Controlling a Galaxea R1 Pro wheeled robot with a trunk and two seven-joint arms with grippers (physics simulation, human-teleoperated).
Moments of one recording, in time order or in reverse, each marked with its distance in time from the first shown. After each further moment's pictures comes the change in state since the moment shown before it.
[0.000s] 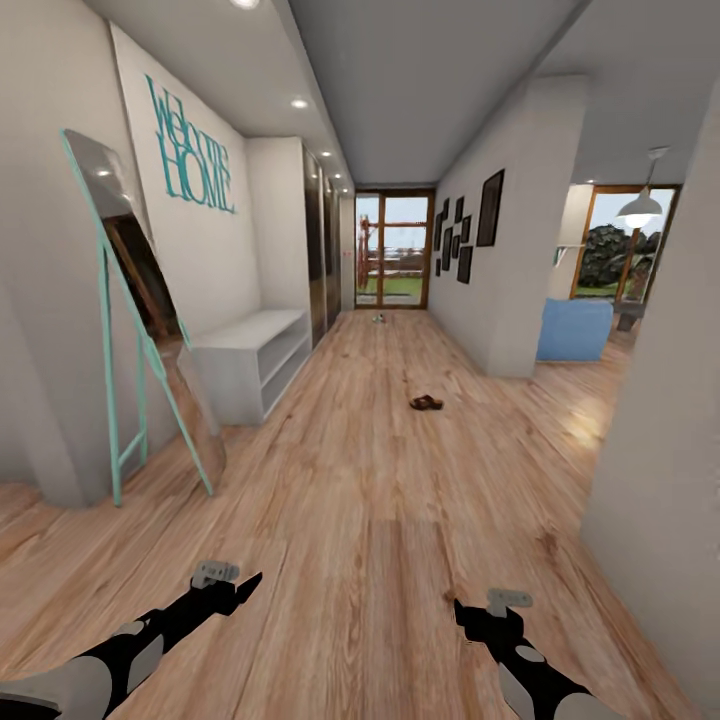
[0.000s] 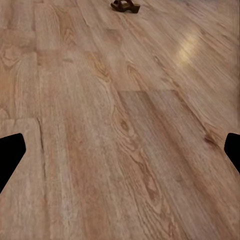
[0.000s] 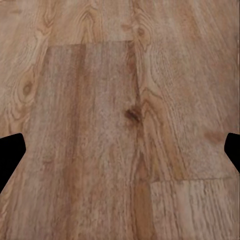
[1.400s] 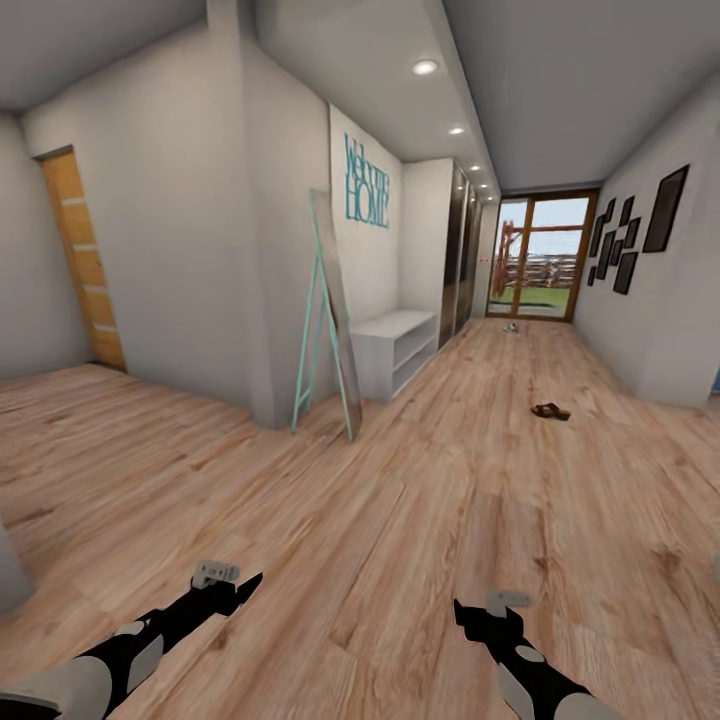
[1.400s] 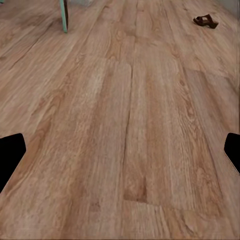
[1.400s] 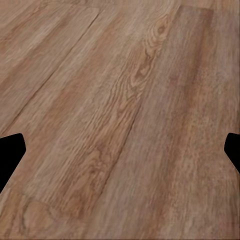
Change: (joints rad) left arm 0.000 0.000 0.000 0.000 0.000 0.000 -0.006; right arm 0.000 0.000 0.001 0.001 0.000 0.000 0.000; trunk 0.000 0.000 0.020
